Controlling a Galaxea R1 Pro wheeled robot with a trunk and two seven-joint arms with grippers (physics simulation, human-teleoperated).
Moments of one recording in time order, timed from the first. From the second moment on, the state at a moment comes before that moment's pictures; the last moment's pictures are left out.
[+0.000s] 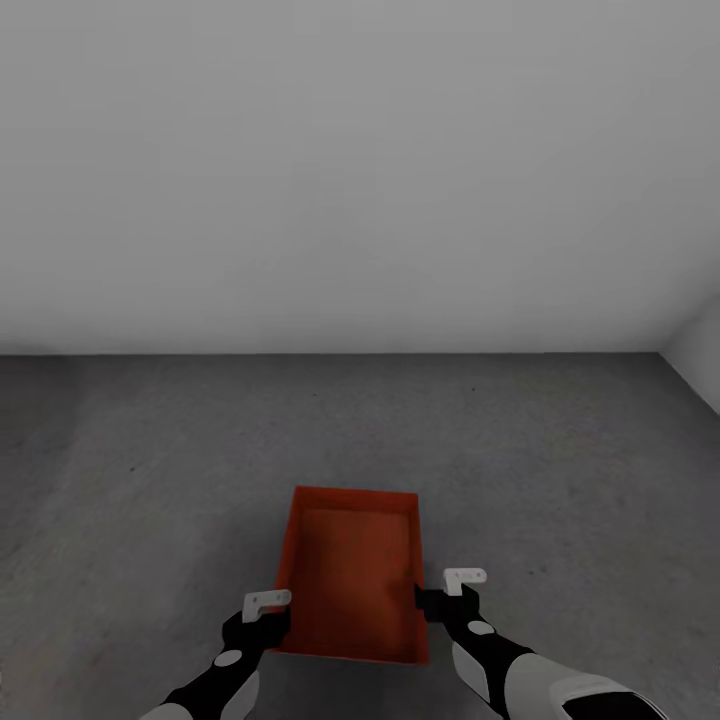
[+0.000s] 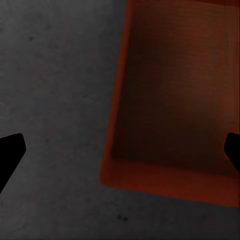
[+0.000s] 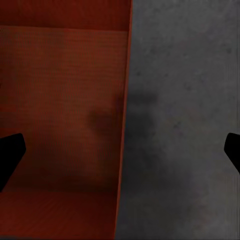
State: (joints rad) left arm -0.56 -0.08 -0.17 -0.19 0.20 -0.20 0.16; right arm -0.71 0.11 0.09 0.01 -0.07 -0.28 -0.06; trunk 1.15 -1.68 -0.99
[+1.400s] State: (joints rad) left arm -0.56 -0.08 -0.17 -0.19 0.20 -0.20 0.16; right arm -0.71 0.11 0.09 0.01 -0.07 -0.28 -0.06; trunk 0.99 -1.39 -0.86
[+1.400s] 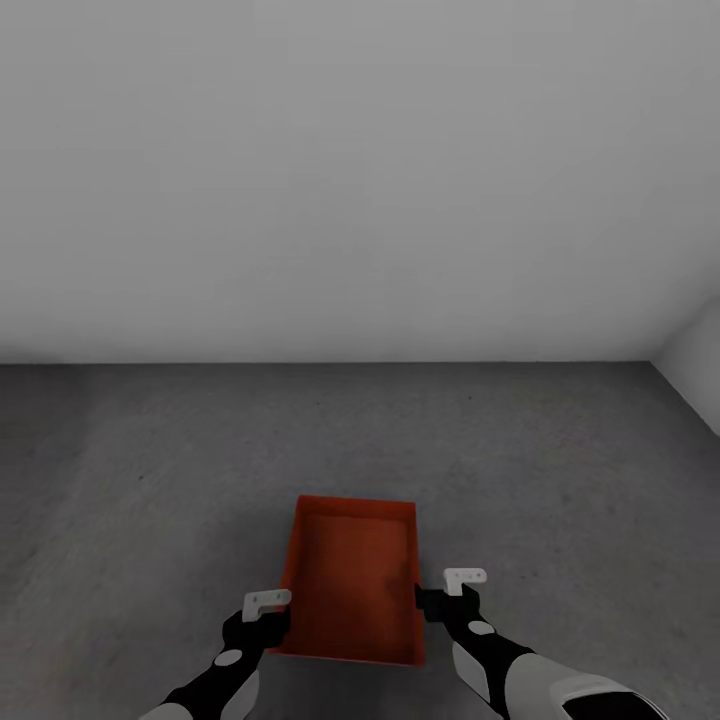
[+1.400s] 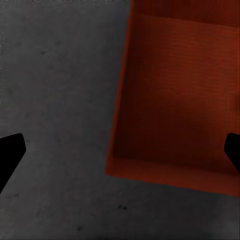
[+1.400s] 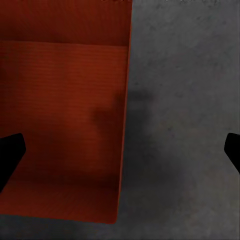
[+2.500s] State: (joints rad) left arm -0.56 -0.08 -0.17 -0.19 0.20 -0.20 0.16; right arm -0.71 0.11 0.09 0.01 -0.07 -0.28 -0.06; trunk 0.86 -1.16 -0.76
